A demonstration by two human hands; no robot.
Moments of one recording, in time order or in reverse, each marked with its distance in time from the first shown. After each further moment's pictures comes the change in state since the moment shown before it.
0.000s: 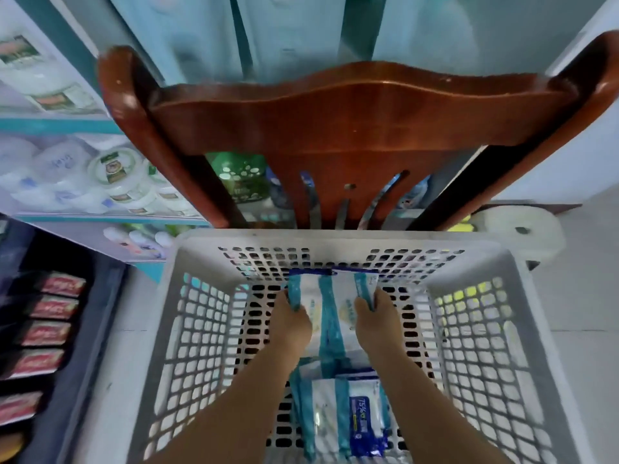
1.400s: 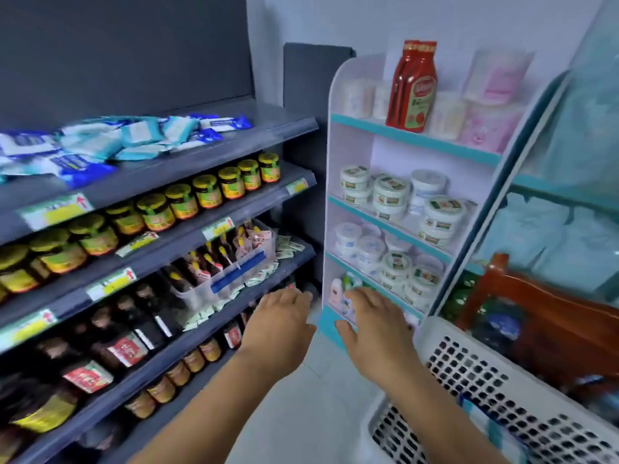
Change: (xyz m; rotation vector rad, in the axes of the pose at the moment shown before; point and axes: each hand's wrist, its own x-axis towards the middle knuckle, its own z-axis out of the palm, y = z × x) left_hand -0.327 -0.035 -0.389 0.775 0.614 0.321; right_hand -0.399 -0.201 0.076 -0.835 -0.316 -1.398
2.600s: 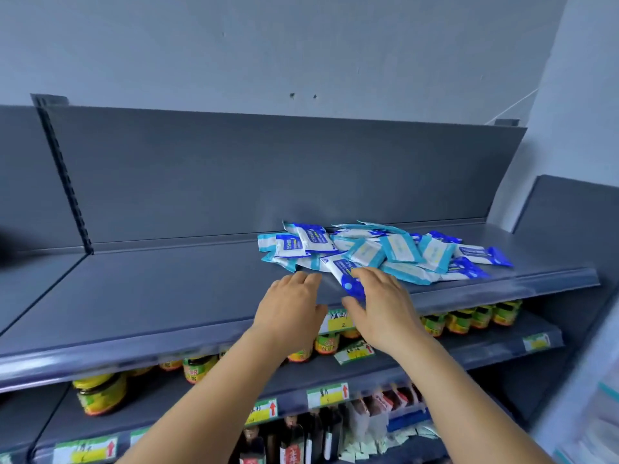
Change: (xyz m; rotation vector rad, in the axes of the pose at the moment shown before) left_hand -0.045 -0.381 -0.194 0.053 0.385 -0.504; right_hand 0.215 -0.426 0.020 0.062 0.045 -0.603
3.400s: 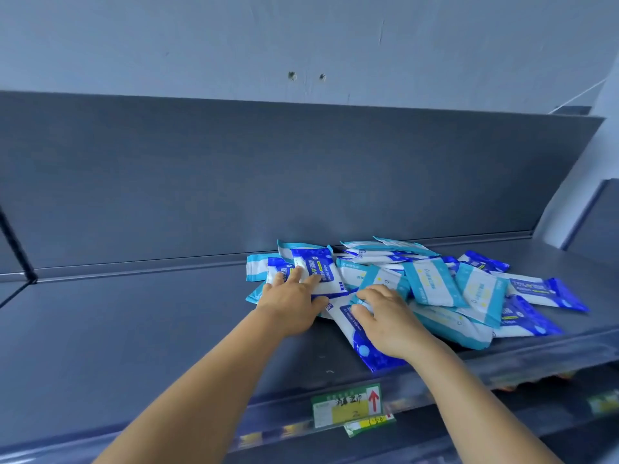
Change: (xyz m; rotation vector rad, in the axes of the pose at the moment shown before) left_hand 0.178 -0.069 0.073 0.044 -0.289 -0.163; right_hand 0.157 0.068 0.065 0.098 -0.259 0.058
